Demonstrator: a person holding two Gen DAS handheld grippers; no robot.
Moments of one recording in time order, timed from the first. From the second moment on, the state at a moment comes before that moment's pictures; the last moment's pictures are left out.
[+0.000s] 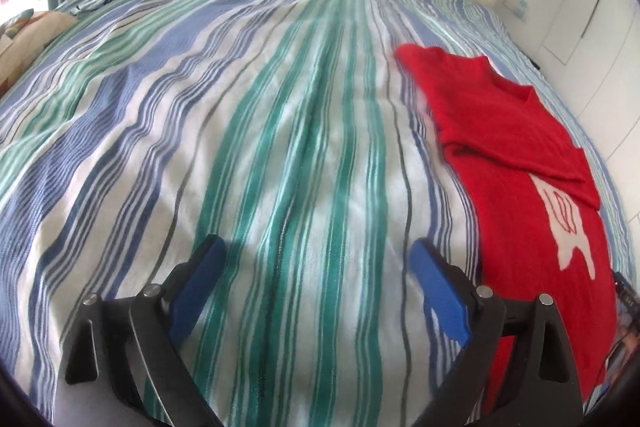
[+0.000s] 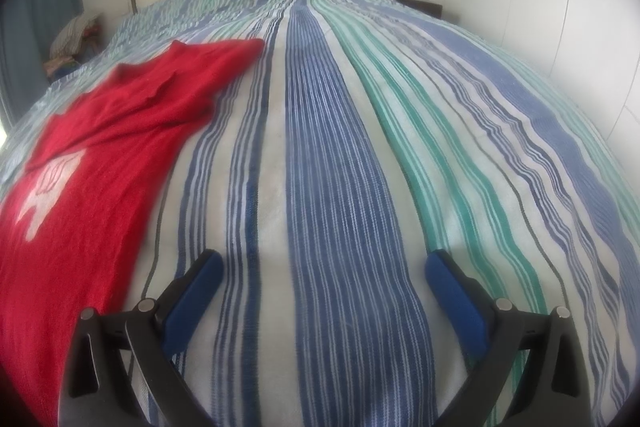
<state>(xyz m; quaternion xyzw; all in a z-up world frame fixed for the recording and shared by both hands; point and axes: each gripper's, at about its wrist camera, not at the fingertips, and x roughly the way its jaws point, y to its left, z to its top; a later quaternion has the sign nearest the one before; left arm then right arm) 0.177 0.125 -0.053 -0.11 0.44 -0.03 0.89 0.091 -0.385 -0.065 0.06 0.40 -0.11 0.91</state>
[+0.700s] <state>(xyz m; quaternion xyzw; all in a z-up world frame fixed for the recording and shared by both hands) 0.175 0.105 -0.059 -0.04 0.44 0.00 0.90 0.090 -0.384 -0.064 0.06 0.40 -0.11 0.91</state>
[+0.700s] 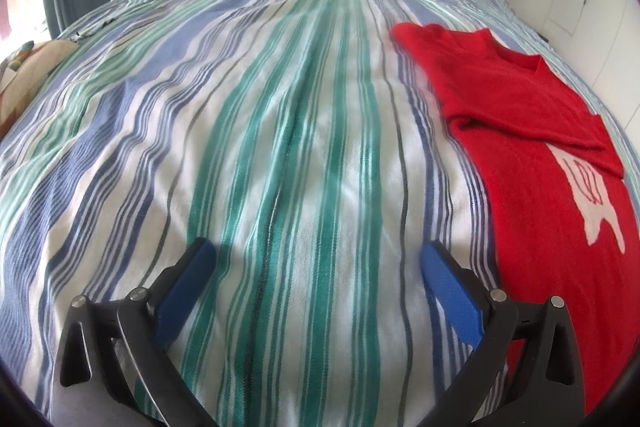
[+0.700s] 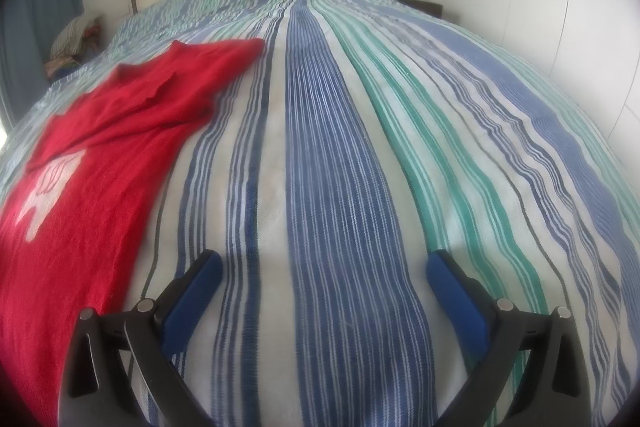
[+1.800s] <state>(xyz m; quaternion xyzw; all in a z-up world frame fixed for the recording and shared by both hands) 0.043 0.024 -0.043 -0.10 0.54 -0.25 0.80 -0.013 -0.287 -0.061 0.26 0.50 0.19 0.81</state>
